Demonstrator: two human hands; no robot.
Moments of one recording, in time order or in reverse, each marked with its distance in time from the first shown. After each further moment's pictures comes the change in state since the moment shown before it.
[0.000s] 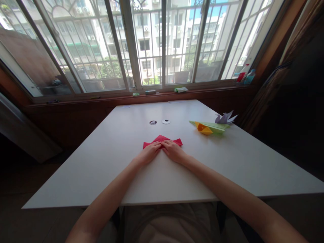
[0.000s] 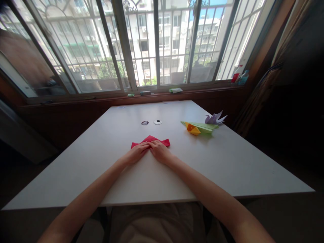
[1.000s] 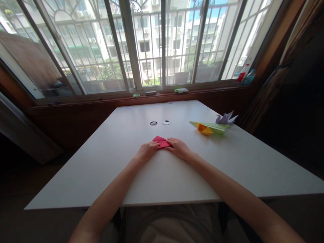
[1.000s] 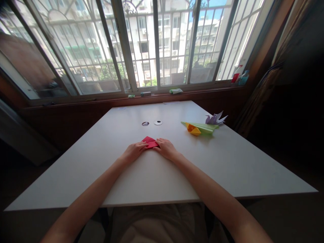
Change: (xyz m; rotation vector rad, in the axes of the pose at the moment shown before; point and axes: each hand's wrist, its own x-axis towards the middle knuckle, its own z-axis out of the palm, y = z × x) left_hand -0.004 -0.004 -0.012 0.233 0.109 -0.086; right_hand 0.000 0.018 -0.016 -0.096 -0.066 0.135
